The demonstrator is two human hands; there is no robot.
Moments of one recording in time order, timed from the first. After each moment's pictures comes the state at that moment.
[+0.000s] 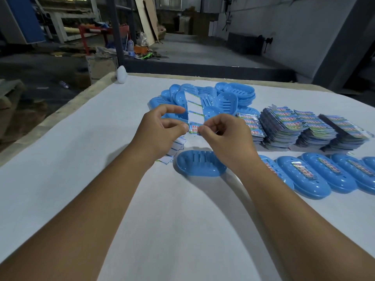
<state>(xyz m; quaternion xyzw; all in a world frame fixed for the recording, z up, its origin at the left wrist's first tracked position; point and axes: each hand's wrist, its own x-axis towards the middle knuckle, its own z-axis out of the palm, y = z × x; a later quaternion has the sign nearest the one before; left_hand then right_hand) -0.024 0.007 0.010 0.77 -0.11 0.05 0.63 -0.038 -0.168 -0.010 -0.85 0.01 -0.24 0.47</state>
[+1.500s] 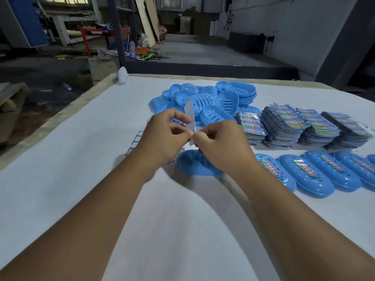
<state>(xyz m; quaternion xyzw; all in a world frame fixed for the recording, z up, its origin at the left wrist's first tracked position) -0.025 0.001 0.002 0.81 -0.16 0.08 0.56 -0.053 -0.152 0.000 -0.90 -0.01 -0.19 0.39</state>
